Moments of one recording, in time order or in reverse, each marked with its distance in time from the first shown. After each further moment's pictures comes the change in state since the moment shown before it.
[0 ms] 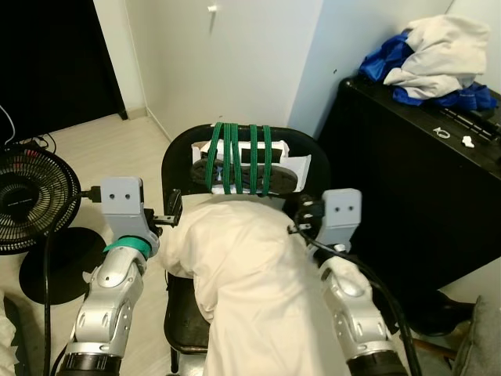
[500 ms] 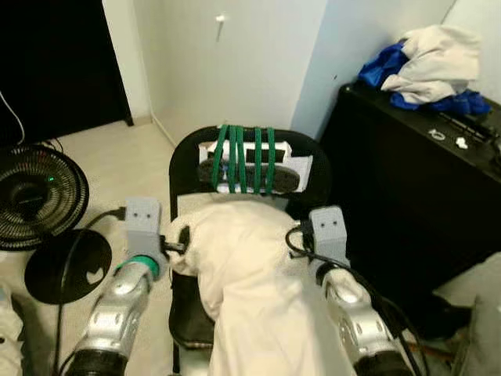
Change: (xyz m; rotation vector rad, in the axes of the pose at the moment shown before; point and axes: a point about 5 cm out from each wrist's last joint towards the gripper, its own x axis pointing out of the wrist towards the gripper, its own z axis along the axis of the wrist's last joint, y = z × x) left arm 0.005 -0.006 -0.074 0.026 0.350 -0.089; right arm -0.022 -0.036 -0.074 -0.185 0.419 -0.164
